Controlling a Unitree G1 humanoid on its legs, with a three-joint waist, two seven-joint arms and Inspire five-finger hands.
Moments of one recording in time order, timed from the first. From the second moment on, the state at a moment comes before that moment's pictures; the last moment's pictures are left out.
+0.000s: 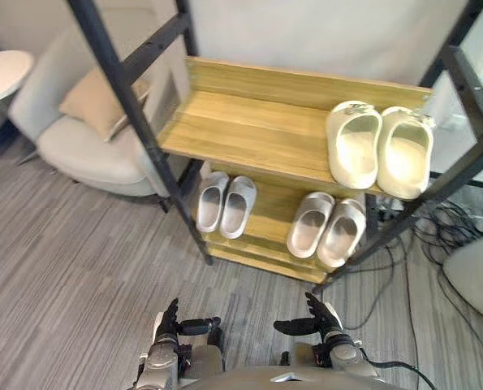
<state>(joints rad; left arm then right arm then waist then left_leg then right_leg) 0.10 0.08 -0.02 0.86 -0.09 -0.06 0.17 0.01 -0.11 0.18 0.91 -0.04 -0.06 -0.12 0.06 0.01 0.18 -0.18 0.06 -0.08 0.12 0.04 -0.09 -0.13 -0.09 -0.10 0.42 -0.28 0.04</state>
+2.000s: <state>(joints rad) 0.02 0.09 0.04 0.94 -0.02 -0.10 0.17 -0.01 -0.01 0.13 0.94 -0.04 -0.04 -0.09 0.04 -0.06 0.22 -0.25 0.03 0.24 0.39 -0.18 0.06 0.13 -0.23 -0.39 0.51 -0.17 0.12</state>
